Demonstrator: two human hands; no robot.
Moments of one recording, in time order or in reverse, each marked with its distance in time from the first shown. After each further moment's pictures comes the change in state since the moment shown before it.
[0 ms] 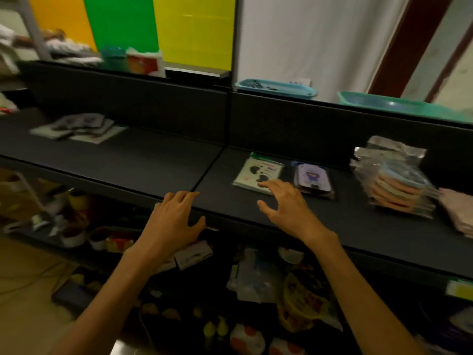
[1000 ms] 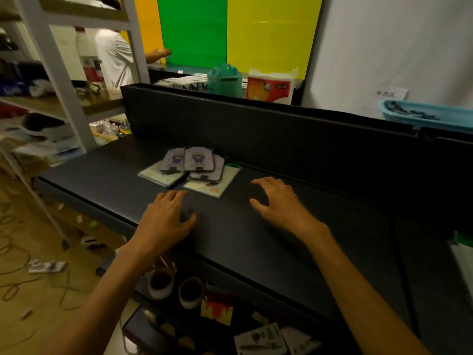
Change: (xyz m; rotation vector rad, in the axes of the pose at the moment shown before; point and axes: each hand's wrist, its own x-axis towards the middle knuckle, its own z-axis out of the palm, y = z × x) left_hand 0.160 -0.408 -0.102 0.078 0.041 -0.251; right_hand 0.363 -0.254 0.186 0.019 -0.124 -0.100
